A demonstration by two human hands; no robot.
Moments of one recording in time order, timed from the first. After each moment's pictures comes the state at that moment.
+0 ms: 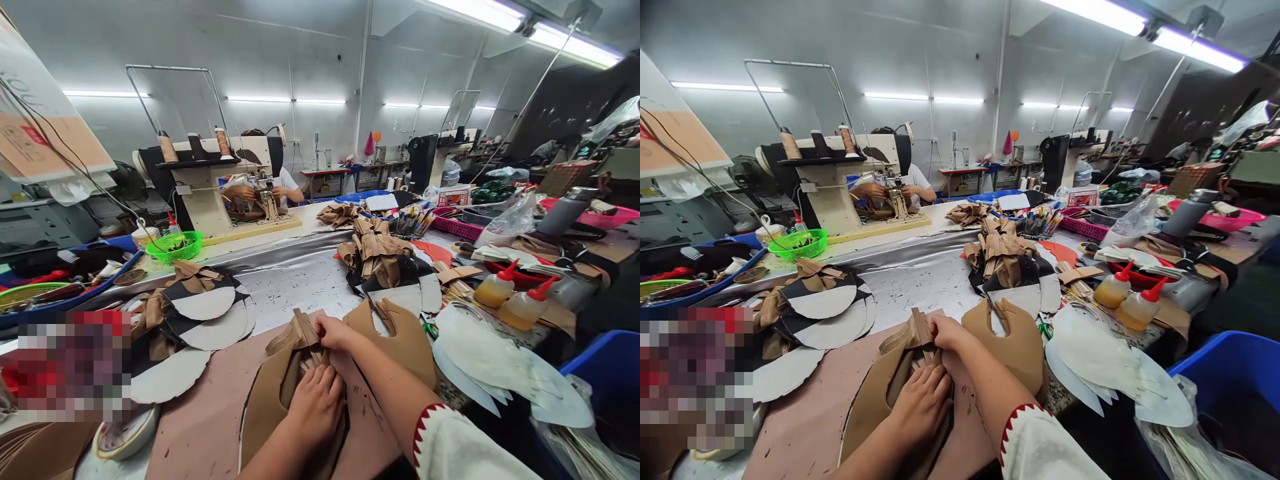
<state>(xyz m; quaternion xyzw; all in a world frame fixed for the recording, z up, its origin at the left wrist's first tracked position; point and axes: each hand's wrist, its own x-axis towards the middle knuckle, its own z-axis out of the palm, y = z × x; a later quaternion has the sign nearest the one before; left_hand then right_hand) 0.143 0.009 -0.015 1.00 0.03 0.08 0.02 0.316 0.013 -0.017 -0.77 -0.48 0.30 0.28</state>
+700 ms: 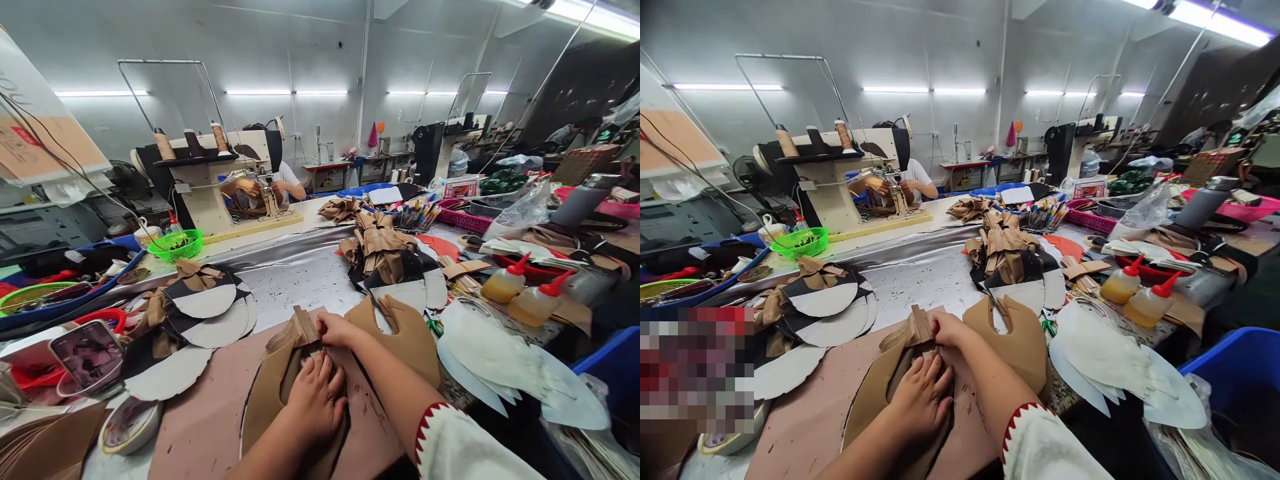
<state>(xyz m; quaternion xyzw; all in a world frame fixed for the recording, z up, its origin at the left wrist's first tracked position) 0.147 0.012 -0.014 1.00 0.04 0.00 -0.03 0.319 0.010 -0.011 -0.76 -0.48 0.32 0.30</state>
